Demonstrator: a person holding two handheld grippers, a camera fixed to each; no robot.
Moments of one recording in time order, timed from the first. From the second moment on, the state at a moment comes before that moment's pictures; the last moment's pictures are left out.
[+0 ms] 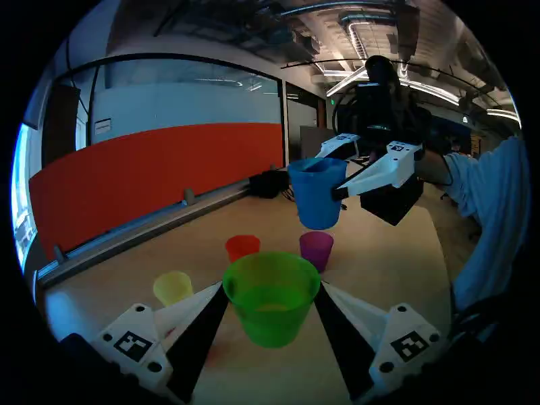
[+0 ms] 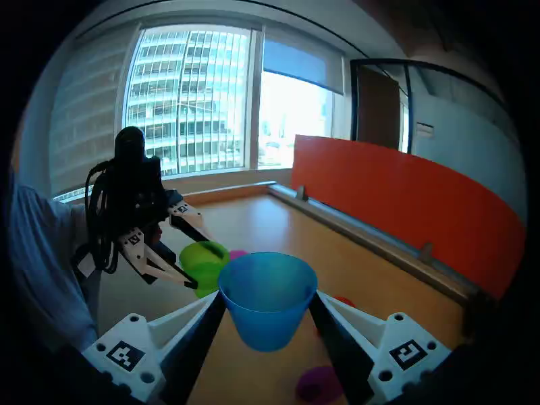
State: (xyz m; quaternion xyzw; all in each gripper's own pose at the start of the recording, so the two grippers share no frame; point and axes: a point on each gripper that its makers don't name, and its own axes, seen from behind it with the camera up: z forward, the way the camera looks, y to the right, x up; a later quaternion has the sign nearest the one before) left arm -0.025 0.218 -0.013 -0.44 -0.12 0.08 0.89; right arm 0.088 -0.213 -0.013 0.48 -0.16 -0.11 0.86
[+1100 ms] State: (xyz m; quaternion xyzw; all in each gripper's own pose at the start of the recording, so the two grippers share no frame) left arm -0.112 0.222 -0.019 -0.45 -0.21 0.13 0.86; right arm -0.023 -0.214 -0.017 0.49 -0.24 -0.17 0.82
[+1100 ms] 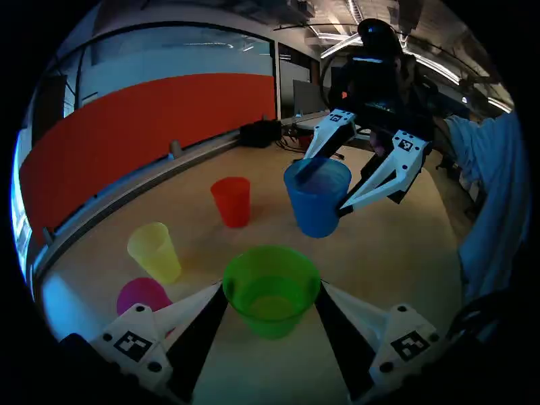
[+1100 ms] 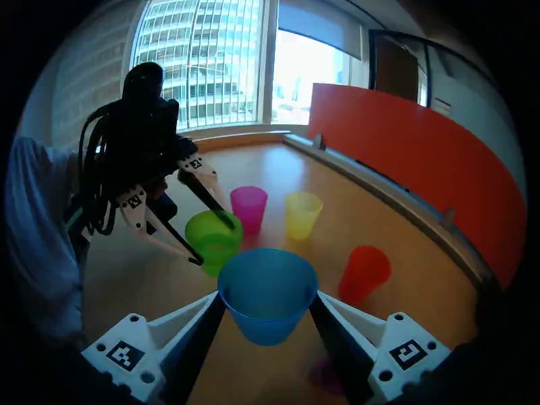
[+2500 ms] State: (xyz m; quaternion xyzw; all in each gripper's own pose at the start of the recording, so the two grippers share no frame) left arm -0.150 0.208 -0.021 -0.43 -0.24 0.16 0.86; right arm -0.074 -0.220 -0.023 0.48 -0.26 -0.20 0.81
